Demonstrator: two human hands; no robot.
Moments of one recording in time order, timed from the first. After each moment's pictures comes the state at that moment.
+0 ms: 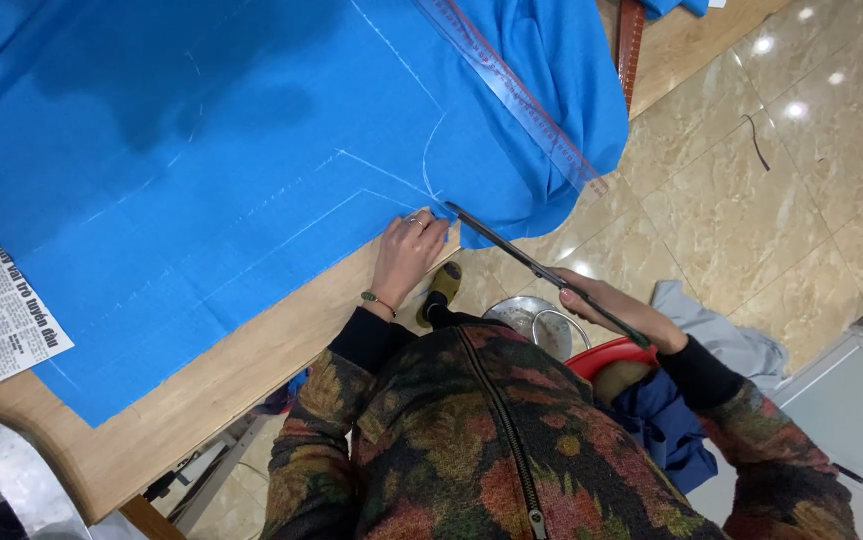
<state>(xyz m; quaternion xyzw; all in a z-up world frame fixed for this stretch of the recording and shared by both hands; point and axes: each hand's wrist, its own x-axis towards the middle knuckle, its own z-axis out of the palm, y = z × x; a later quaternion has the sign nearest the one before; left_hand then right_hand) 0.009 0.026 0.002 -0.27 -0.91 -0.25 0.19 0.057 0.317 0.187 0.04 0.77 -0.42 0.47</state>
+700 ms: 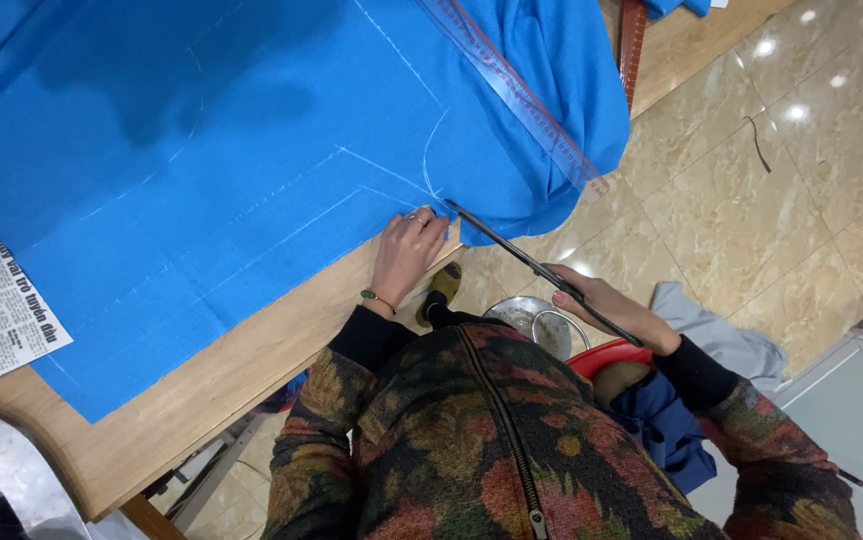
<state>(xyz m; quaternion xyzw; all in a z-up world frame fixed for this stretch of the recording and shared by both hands) 0.009 0.027 0.016 -0.27 -0.91 -0.26 0.17 0.060 0.313 0.173 0.02 0.81 -0.38 0.45</state>
